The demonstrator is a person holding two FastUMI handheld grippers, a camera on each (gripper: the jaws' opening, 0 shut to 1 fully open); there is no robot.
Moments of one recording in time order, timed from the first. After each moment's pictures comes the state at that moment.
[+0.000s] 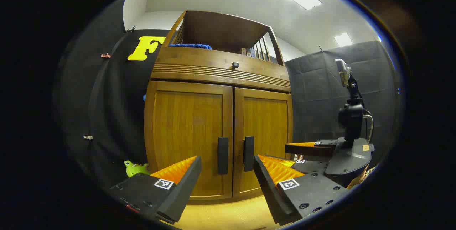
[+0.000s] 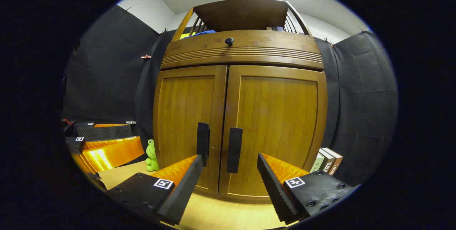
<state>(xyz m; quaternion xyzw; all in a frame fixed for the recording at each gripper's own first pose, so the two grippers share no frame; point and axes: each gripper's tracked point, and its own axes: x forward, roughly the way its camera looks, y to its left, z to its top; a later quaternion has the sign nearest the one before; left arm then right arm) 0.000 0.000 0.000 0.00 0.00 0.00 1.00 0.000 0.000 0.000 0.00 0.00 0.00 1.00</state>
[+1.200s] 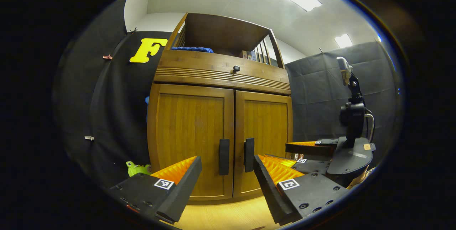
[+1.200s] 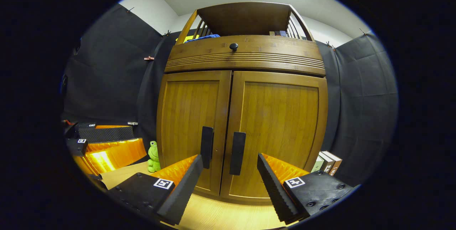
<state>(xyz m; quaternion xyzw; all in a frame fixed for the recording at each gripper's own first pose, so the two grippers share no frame) -0.010 0.006 0.000 0.00 -0.01 0.01 1.00 -0.004 0.007 0.007 0.00 -0.01 0.00 1.00</state>
